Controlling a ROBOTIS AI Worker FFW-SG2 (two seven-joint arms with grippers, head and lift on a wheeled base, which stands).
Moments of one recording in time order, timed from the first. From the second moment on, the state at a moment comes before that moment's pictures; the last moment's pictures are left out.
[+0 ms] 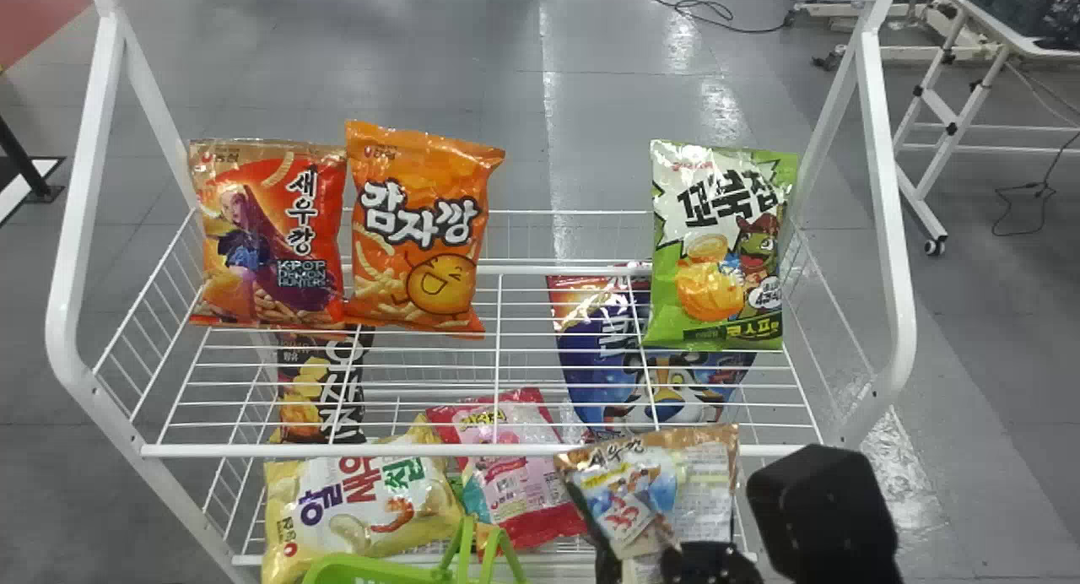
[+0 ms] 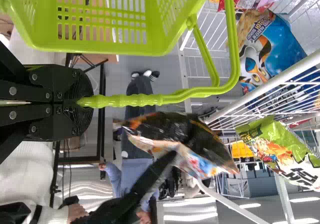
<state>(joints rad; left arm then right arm) 0.55 0.08 0.37 -2.18 0.89 1.57 -0.62 0.48 -0.31 0.31 -2.79 -0.27 1.48 -0.21</state>
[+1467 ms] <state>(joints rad) 0.55 0.08 0.35 -2.18 0.89 1.57 -0.62 0.44 -0.24 0.54 -2.57 -0.19 1.53 -0.22</state>
